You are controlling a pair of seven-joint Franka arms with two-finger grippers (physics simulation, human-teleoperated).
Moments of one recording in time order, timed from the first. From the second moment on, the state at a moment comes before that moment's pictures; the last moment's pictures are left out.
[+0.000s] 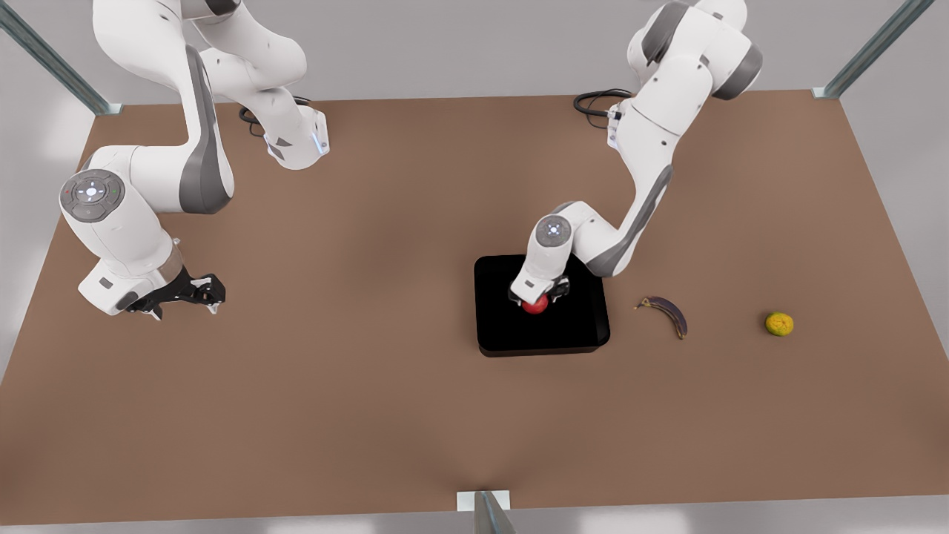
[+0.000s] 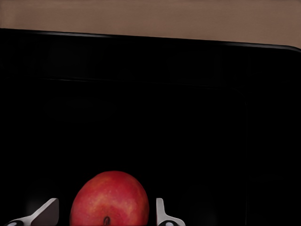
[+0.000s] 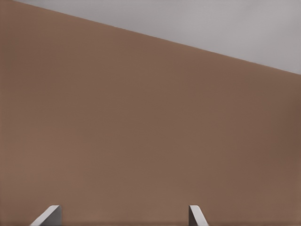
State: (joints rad) left arm -0.31 0.58 -0.32 -1.92 0.42 2.52 -0.99; right arm 0.19 0.13 -0.13 -1.69 -0.17 1.95 -0.06
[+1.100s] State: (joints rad) left arm -0.15 0.41 -0.33 -1.87 0.36 2.39 -1.05; right arm 0.19 0.13 -0.13 -1.69 -0.17 1.95 -0.06
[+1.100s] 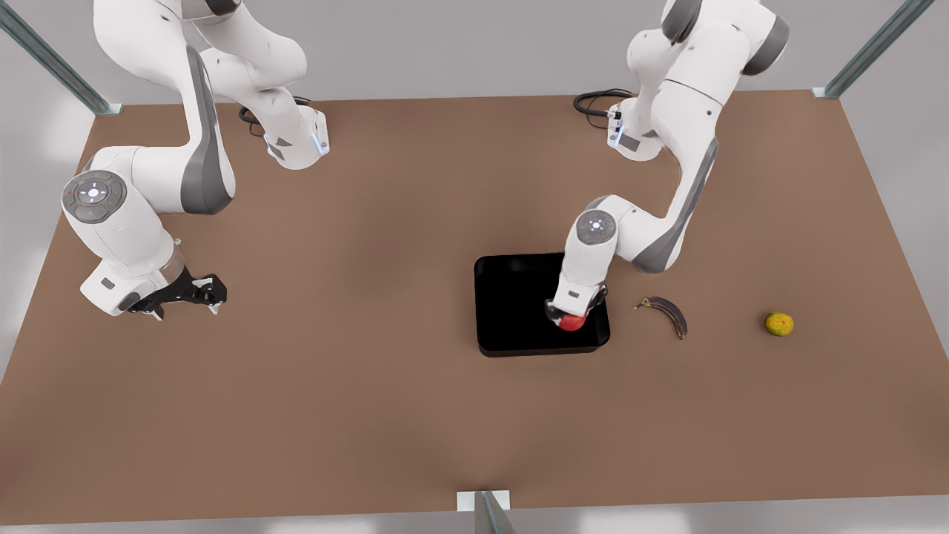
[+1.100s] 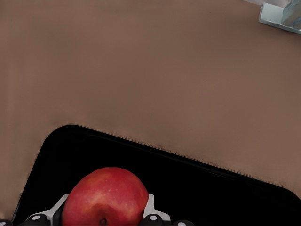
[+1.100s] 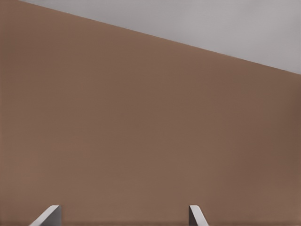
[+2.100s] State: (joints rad) left arm 0.16 0.73 -0.31 -1.71 0.28 2.37 -0.44; right arm 0.78 0.58 -0.08 -1.48 0.09 2.13 0.55
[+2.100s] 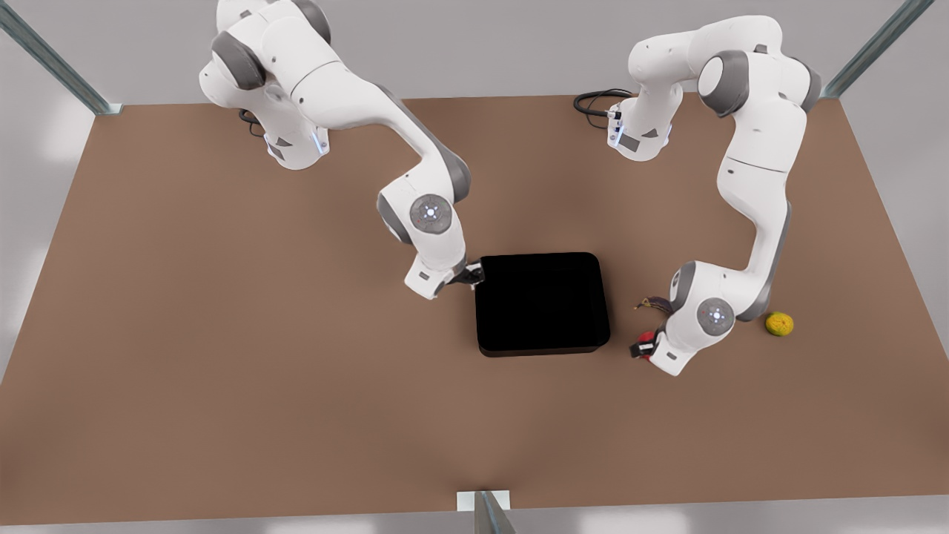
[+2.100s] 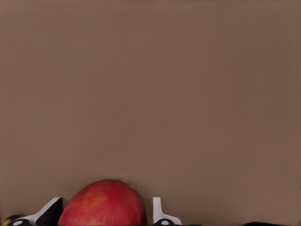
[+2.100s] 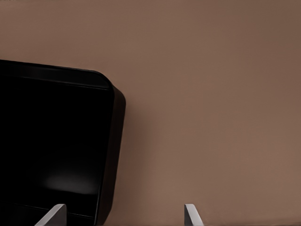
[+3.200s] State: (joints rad) left arm 0.27 0.17 -0.41 -1.49 0.08 1.77 -0.08; right arm 0.80 0.79 -0.03 -1.46 0.11 2.33 0.94
